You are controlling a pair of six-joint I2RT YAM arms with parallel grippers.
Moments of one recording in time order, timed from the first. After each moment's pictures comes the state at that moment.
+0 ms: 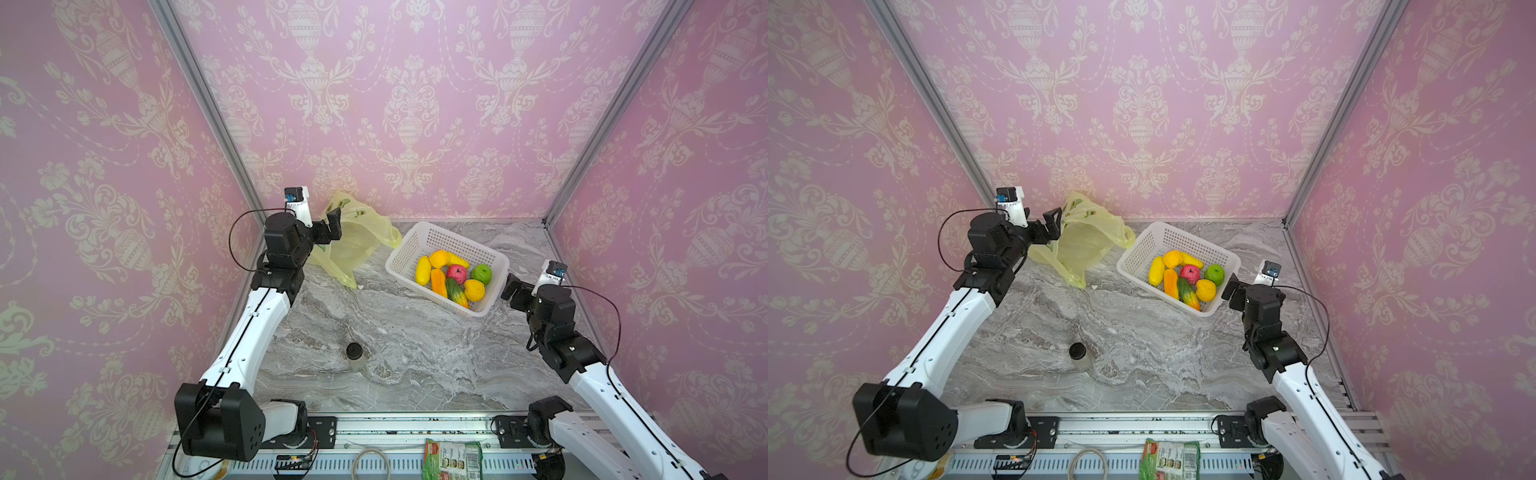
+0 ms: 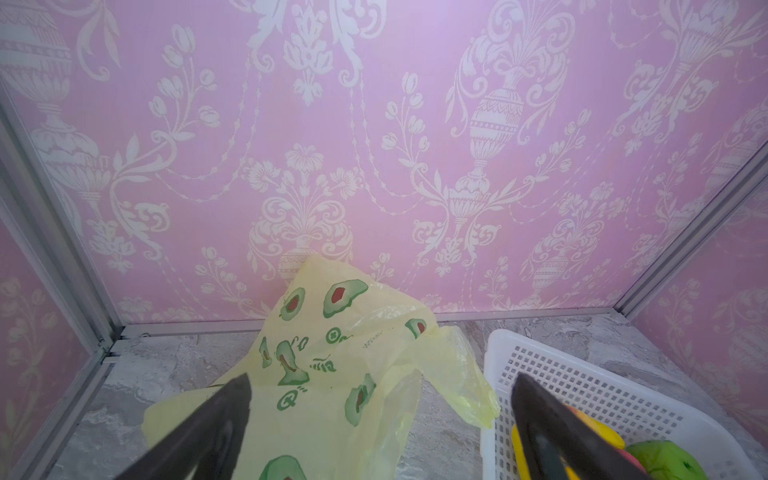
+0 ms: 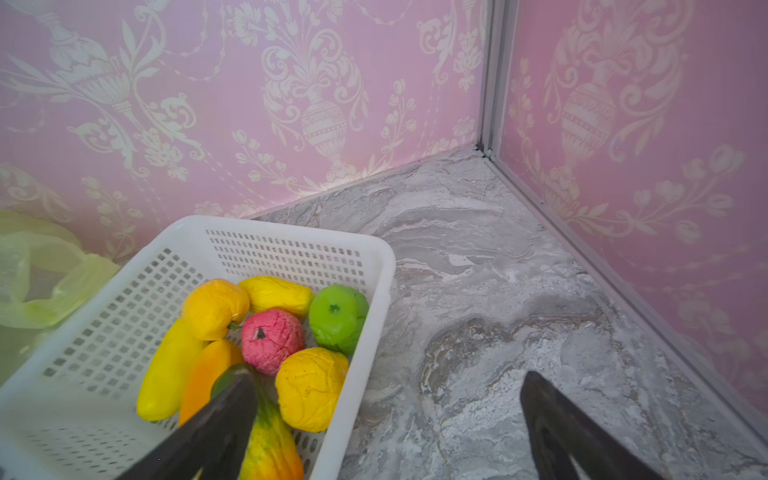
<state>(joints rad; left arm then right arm) -0.08 1.24 1.11 0.03 0.09 -0.15 0.18 0.76 0.51 -0.09 0.46 0.28</state>
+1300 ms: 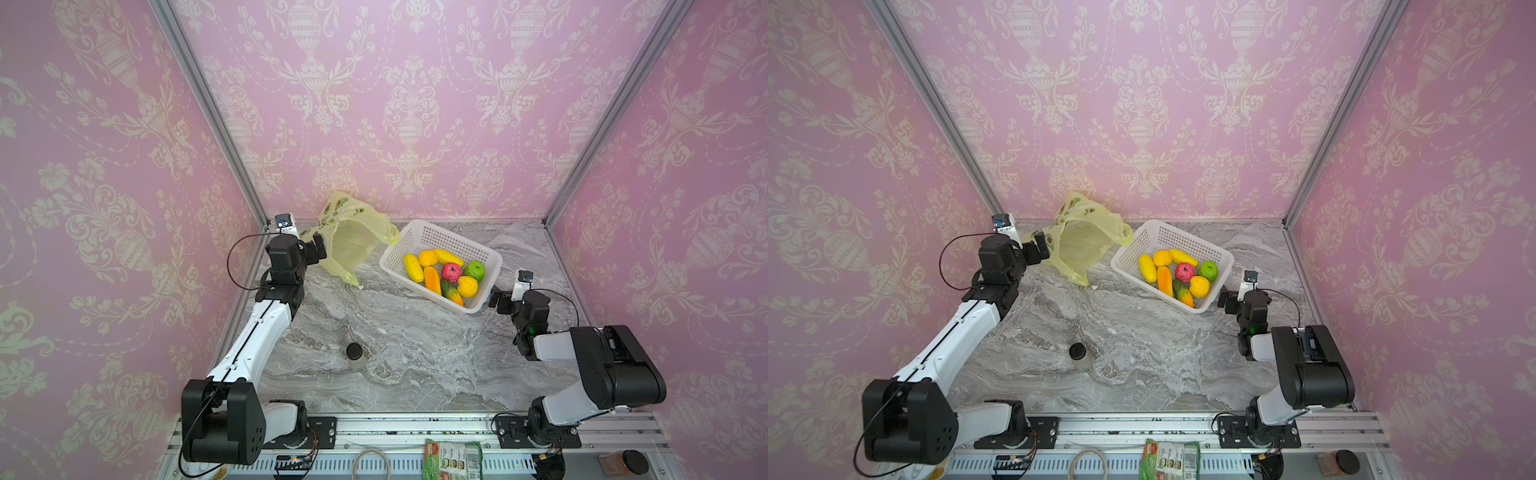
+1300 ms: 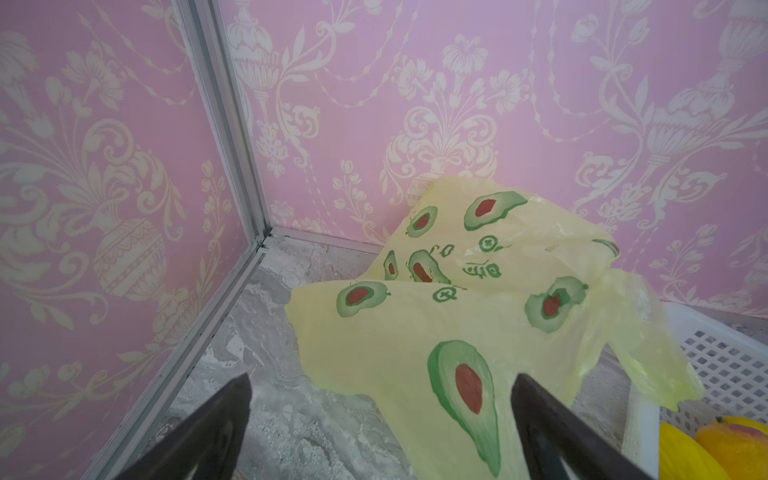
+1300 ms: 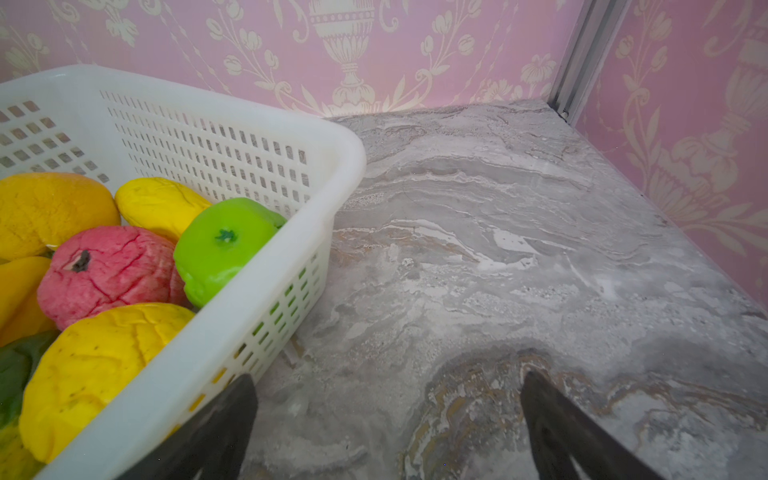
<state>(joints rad) -0.07 1.25 0.88 0.07 -0.25 -0.13 0.00 1.53 0.33 0.87 0.08 0.08</state>
